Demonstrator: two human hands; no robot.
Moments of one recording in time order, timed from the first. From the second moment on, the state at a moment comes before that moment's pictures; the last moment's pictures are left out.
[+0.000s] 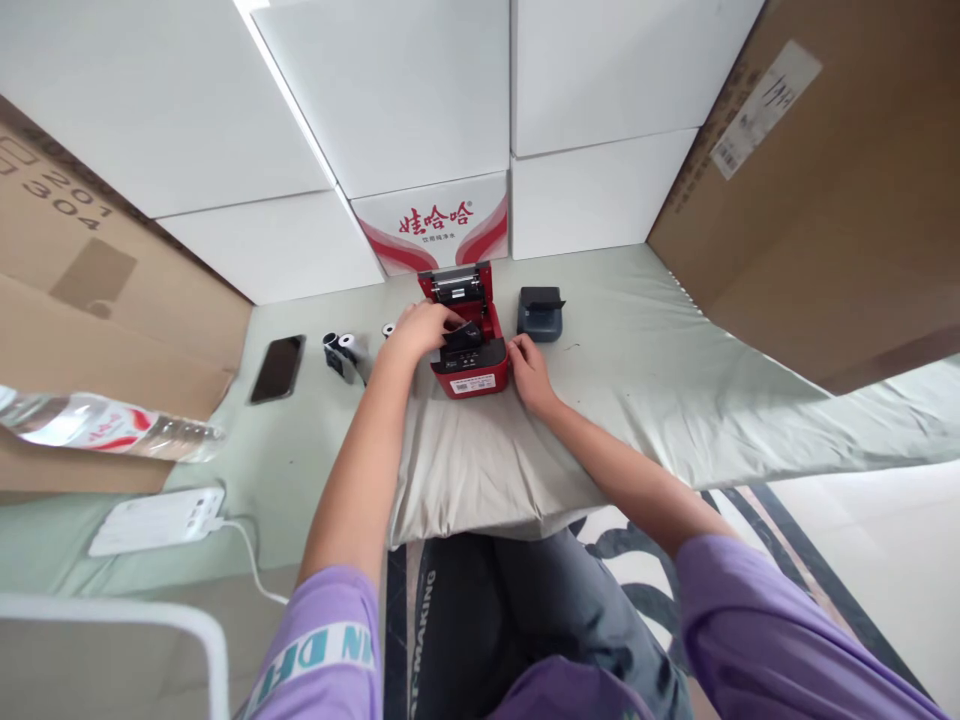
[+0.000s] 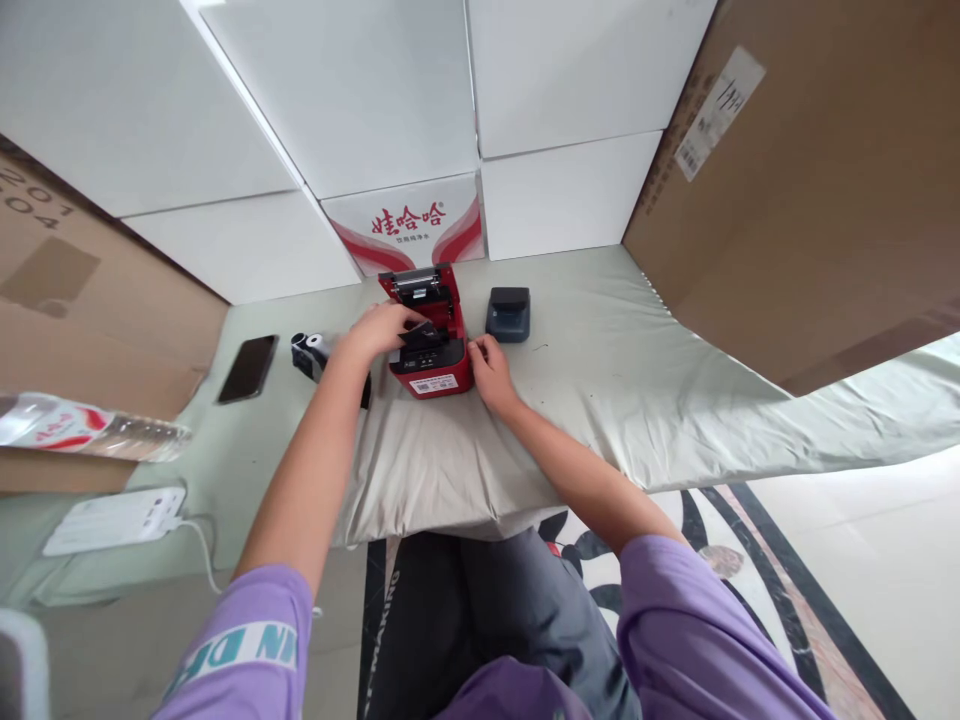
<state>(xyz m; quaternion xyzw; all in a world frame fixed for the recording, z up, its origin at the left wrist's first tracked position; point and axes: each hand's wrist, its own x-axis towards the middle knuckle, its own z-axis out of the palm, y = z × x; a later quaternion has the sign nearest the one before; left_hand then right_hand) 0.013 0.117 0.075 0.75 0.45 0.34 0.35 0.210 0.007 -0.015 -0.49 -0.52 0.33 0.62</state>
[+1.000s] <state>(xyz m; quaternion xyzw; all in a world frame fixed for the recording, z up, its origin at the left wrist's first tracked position) 0.018 0.120 0.089 0.79 0.46 0.26 0.30 0.210 0.006 -0.012 -0.48 -0.52 0.35 0.61</state>
